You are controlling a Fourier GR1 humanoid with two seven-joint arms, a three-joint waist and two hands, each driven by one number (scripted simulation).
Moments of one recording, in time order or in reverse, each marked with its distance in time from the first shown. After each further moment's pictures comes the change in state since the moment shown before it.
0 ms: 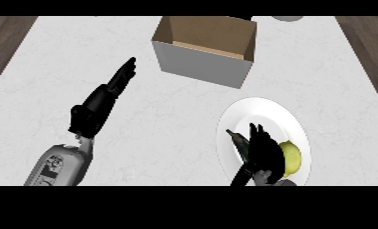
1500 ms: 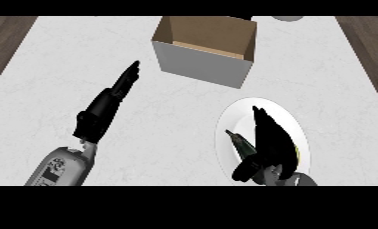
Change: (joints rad) left arm -0.007 0.077 -0.130 -0.008 0.087 0.126 -0.017; right arm -0.085 -0.115 0.061 -0.194 -0.136 -0.038 0.088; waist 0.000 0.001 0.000
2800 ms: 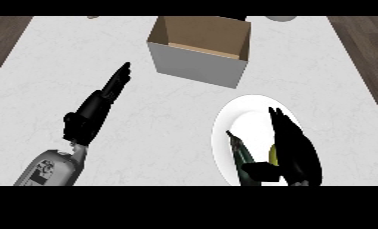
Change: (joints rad) left arm 0.016 0.077 -0.022 -0.003 0.074 0.035 -0.025; right arm 0.049 -0.262 0.110 -0.075 -0.041 -0.195 -0.115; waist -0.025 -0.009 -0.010
